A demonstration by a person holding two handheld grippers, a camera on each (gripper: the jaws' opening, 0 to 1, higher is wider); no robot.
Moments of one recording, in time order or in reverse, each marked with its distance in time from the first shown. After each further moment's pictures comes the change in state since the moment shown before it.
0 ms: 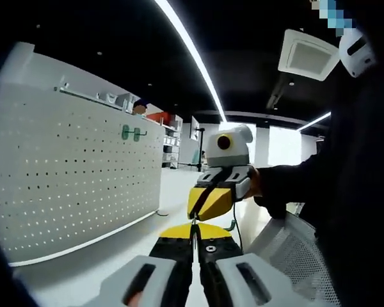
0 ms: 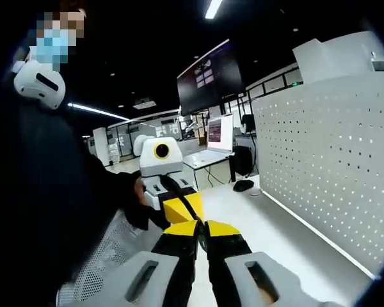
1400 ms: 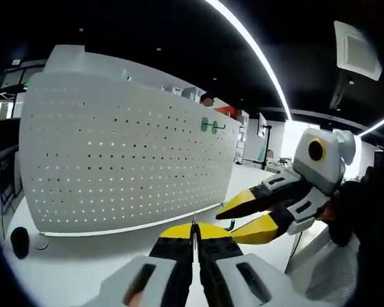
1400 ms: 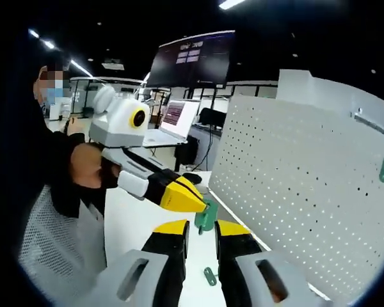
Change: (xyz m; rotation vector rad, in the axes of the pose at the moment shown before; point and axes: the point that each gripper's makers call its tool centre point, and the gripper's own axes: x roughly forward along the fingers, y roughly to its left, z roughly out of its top) left arm -0.038 0.086 -0.009 -0.091 0.031 0.465; right arm 0.062 -0.038 -0.008 -0.337 0.130 -0.431
